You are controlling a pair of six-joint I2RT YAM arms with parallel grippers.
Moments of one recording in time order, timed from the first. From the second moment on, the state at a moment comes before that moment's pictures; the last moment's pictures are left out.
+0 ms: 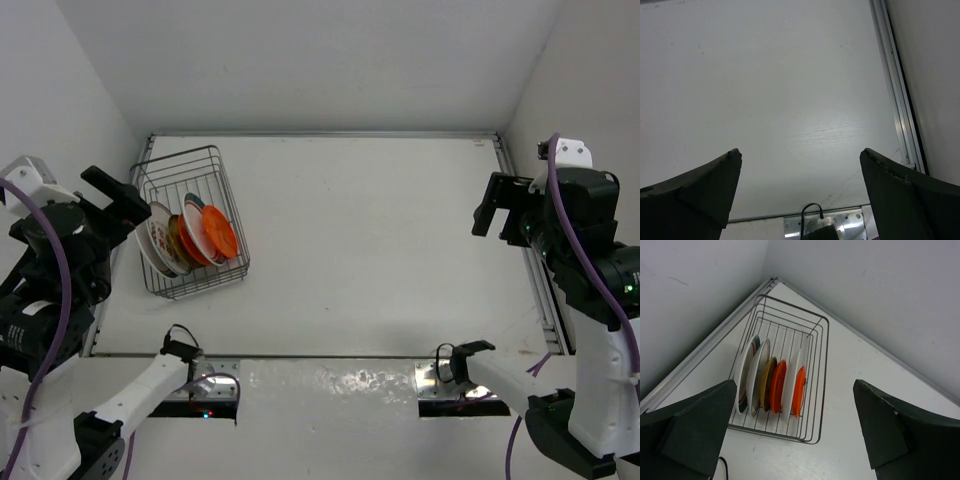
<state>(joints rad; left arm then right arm) -0.28 0.82 1.66 -1.14 -0.67 -0.55 0.20 0.99 1.74 -1.32 0.29 0.23</state>
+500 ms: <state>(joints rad) -0.28 0.94 1.72 -1.17 -0.68 -0.57 0.20 0.96 1.59 -1.27 0.19 0.22</state>
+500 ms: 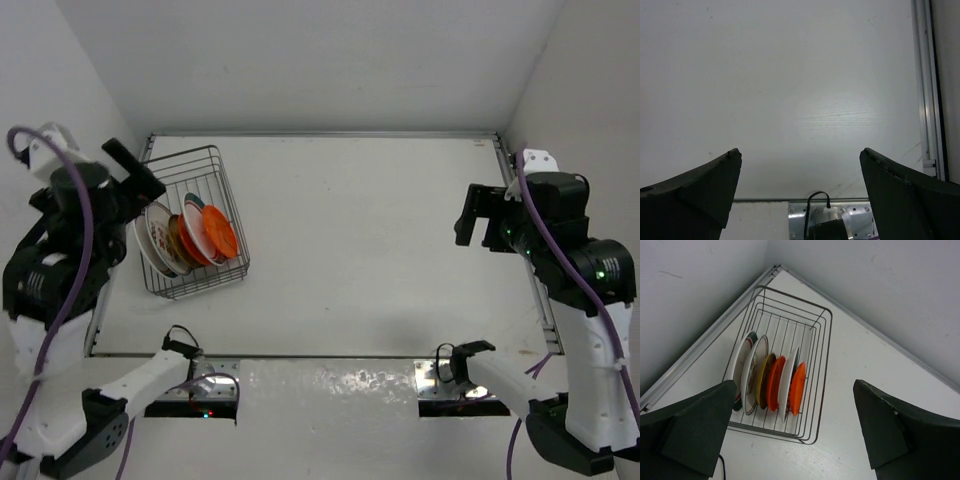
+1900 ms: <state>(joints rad) -0.18 1.56 1.51 -1.20 -0.67 -0.54 0.21 1.04 1.33 -1.28 0.12 0.22</state>
